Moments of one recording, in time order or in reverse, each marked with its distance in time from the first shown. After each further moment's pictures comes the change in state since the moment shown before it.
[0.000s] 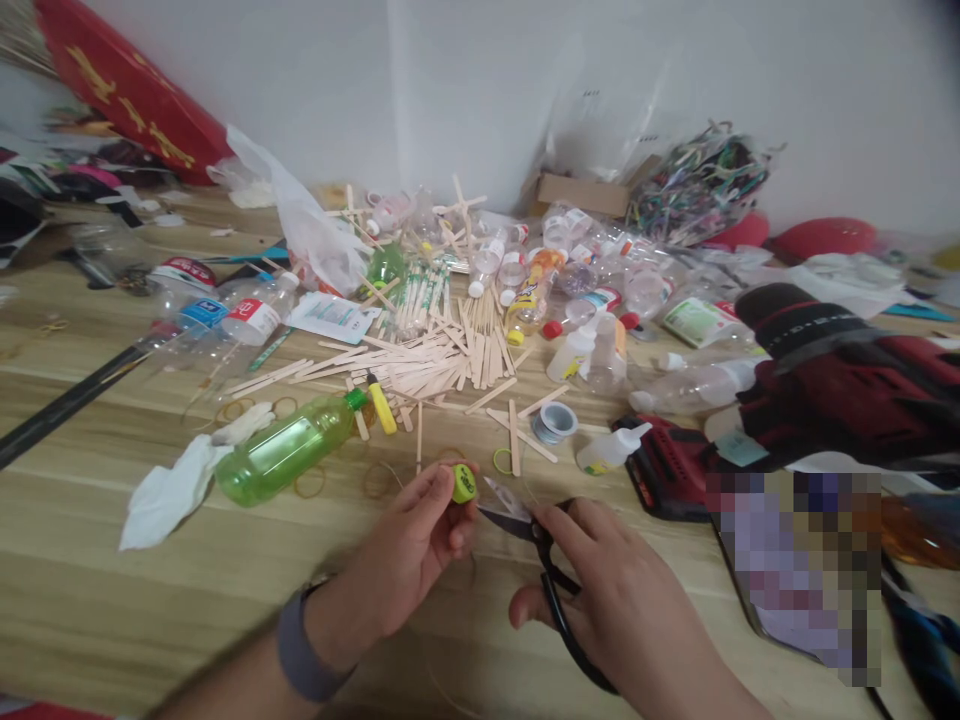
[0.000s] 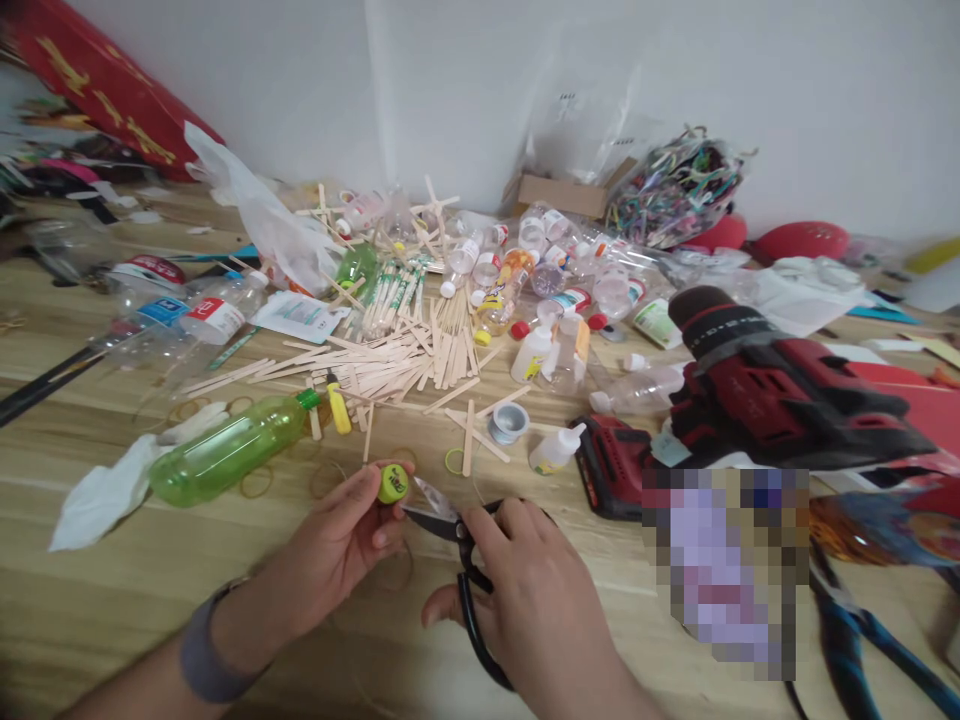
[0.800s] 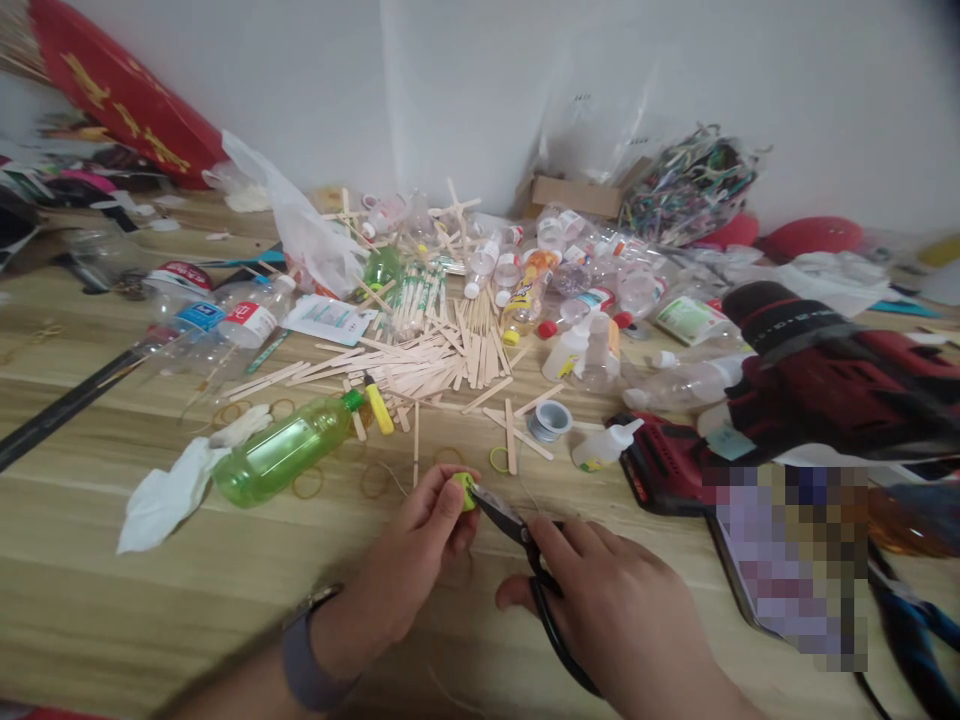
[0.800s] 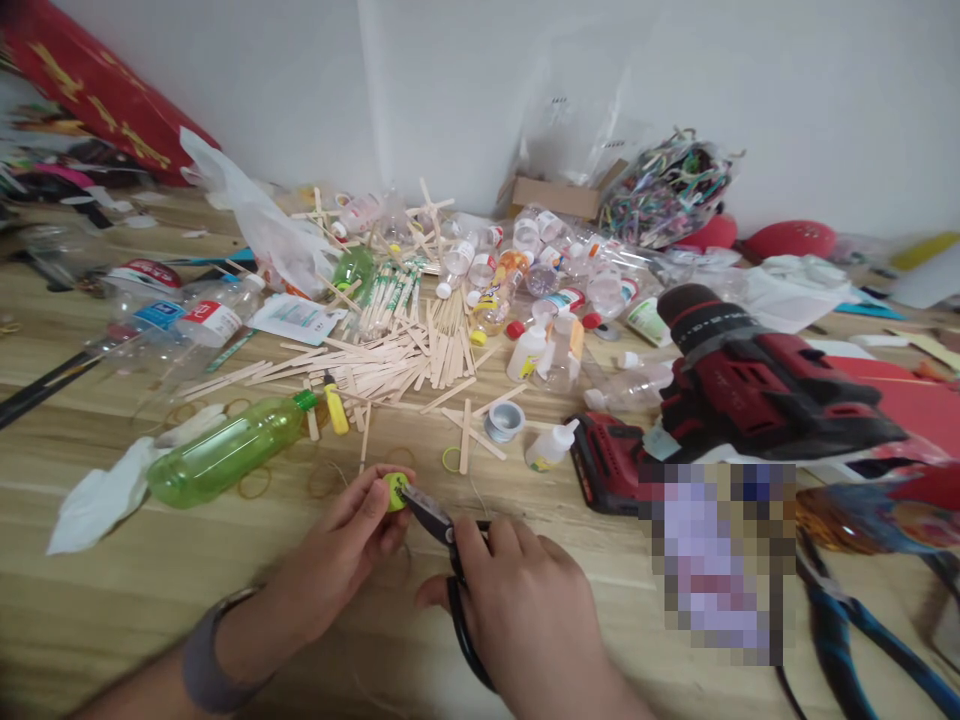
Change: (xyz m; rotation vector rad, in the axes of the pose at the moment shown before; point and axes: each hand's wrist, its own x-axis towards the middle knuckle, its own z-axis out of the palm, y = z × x) left_hand -0.001 -0.014 -0.004 0.314 0.061 0.099; right_hand -0.006 -0.009 -0.003 -0.281 0.014 -0.055
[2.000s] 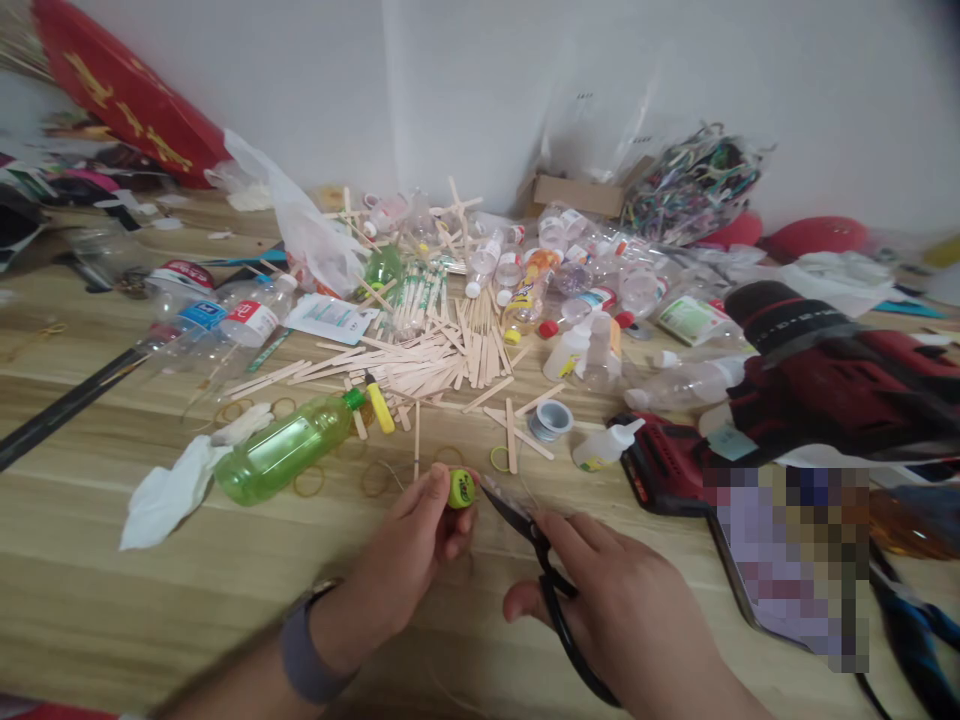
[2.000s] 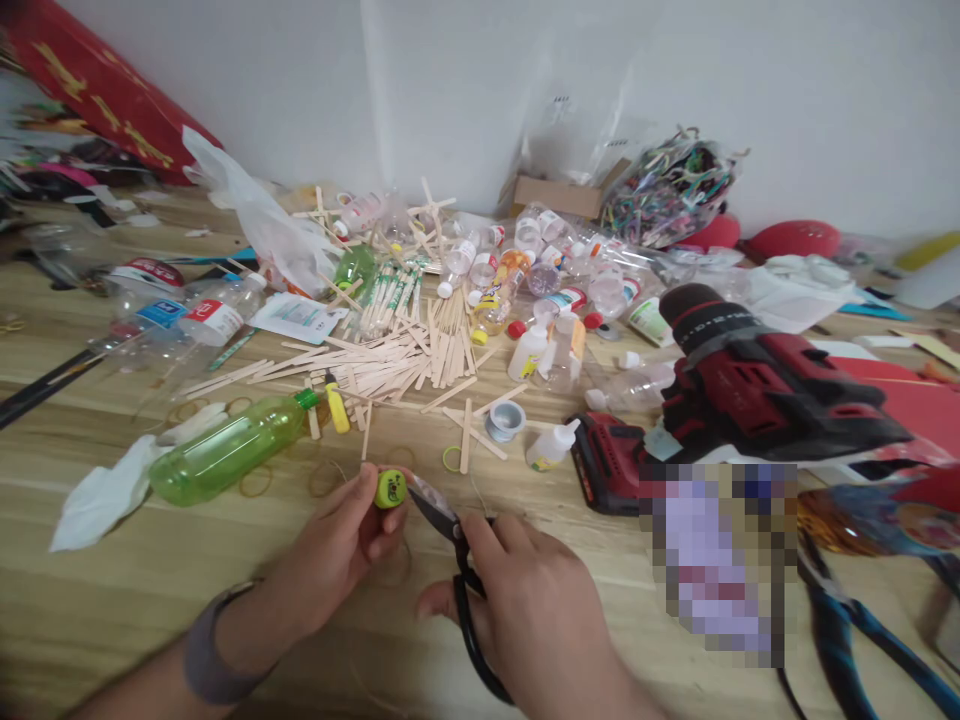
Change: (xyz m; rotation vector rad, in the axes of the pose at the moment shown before) left_hand 0.002 0.008 0.003 -0.061 0.001 -0.048; right_hand 0.004 0.006 0.000 0.189 0.041 0.000
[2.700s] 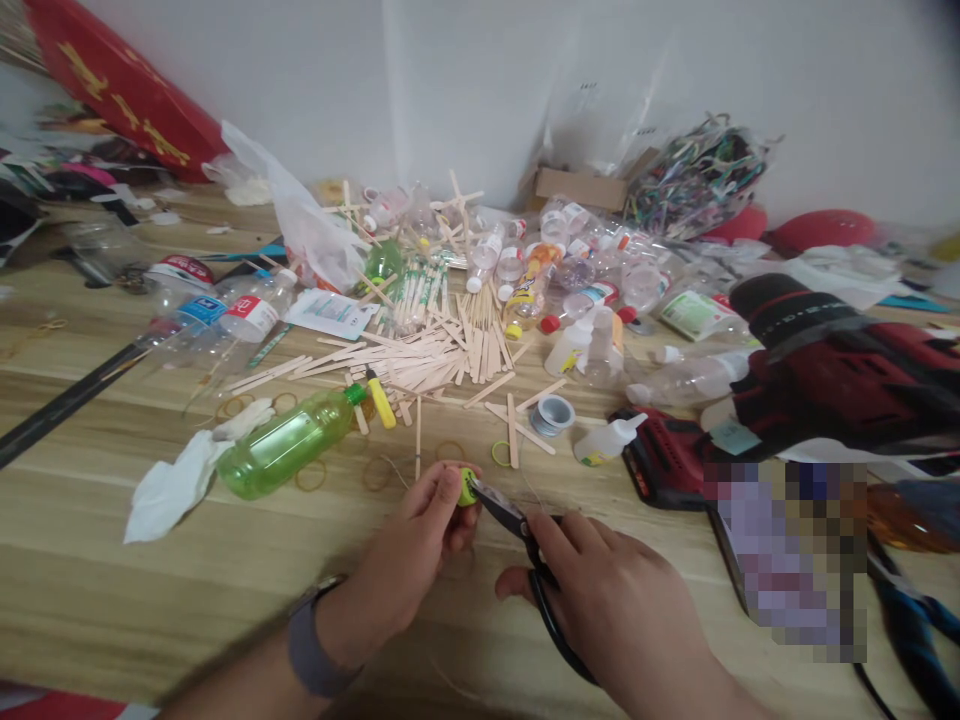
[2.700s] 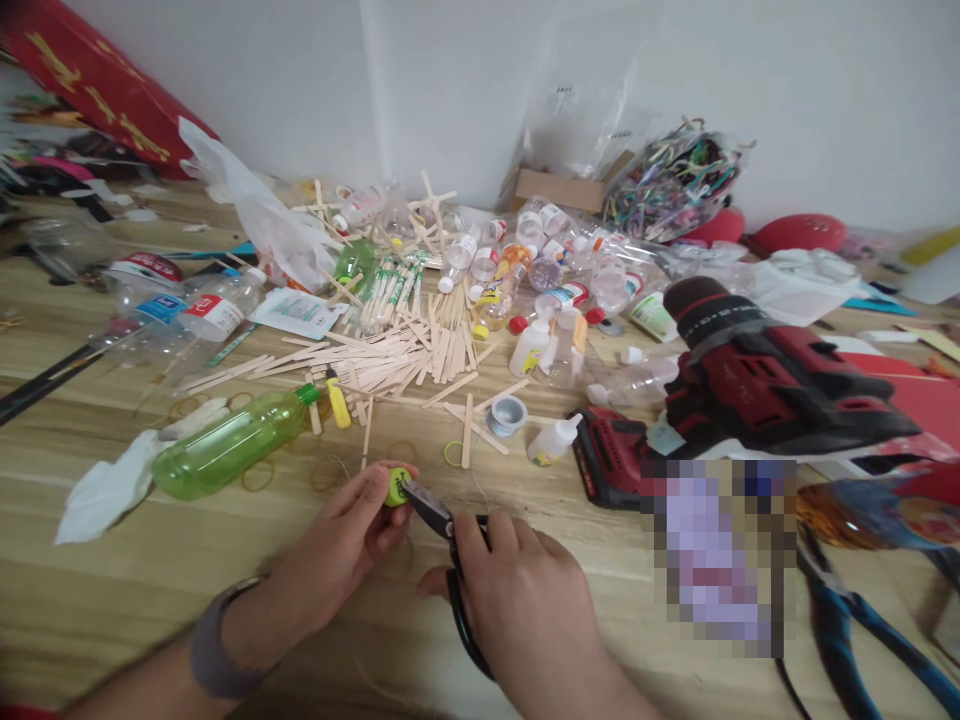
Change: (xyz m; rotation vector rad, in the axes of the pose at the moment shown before) left_hand -0.001 -0.004 0.001 0.004 0.044 -0.024; right_hand -0.001 -0.013 0.006 -0.226 0.093 0.016
